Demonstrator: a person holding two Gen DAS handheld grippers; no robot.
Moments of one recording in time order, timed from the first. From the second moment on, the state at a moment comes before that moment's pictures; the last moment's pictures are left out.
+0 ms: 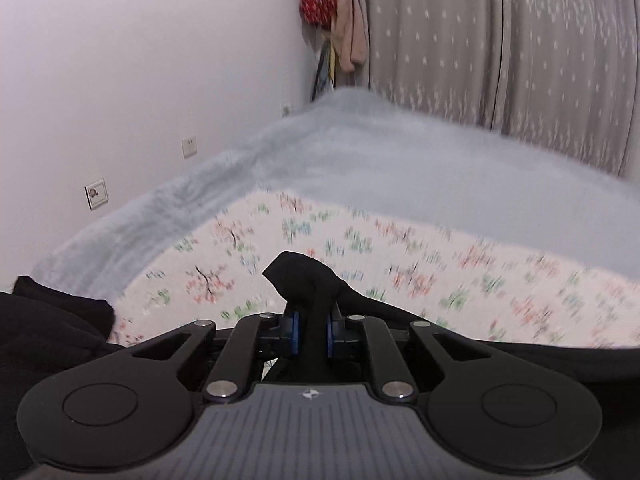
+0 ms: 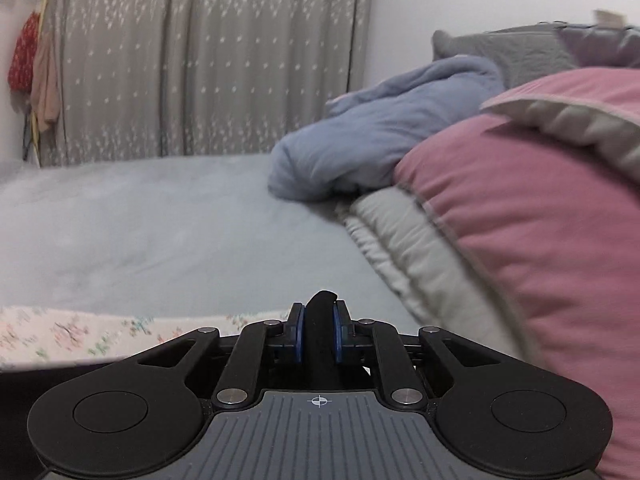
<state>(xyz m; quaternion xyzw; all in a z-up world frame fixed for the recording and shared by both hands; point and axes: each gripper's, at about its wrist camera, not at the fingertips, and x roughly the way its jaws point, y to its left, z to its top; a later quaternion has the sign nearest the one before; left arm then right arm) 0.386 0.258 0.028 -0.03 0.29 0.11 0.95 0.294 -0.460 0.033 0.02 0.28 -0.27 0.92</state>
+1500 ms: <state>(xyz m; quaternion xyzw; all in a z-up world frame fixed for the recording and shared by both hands) 0.069 0.385 -0.025 -0.30 0.25 -0.02 0.92 -0.122 -0.403 -0.029 0.14 0.40 -0.23 0.88</state>
